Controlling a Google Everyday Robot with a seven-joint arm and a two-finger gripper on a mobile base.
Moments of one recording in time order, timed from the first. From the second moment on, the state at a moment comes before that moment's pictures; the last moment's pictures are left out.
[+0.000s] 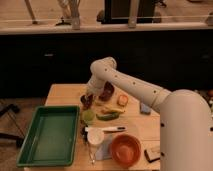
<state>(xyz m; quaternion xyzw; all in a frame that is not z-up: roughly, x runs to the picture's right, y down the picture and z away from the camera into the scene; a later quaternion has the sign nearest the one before) -0.087 0.048 0.842 -0.15 -0.34 -0.52 0.77</state>
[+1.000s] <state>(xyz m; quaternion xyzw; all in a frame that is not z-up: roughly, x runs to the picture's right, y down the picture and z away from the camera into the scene) -0.129 0.034 0.836 -0.17 -0.40 -0.44 0.79</state>
